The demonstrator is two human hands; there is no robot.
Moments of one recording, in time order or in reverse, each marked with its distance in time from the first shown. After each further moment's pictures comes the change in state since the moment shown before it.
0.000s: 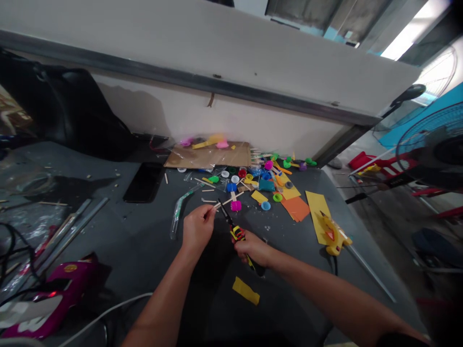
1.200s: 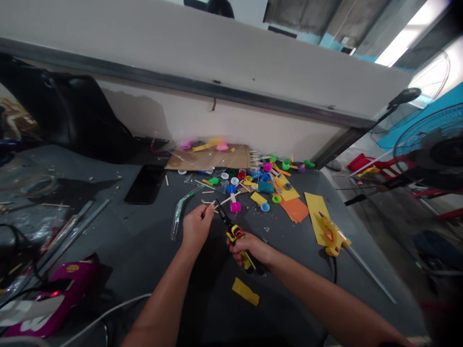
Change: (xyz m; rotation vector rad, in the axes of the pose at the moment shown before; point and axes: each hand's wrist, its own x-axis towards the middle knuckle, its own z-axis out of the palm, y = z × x) left_hand 0.003 0.002 -0.003 -0.081 0.025 -0.067; right_hand -0.008 -0.005 0.001 0.254 -0.140 0.040
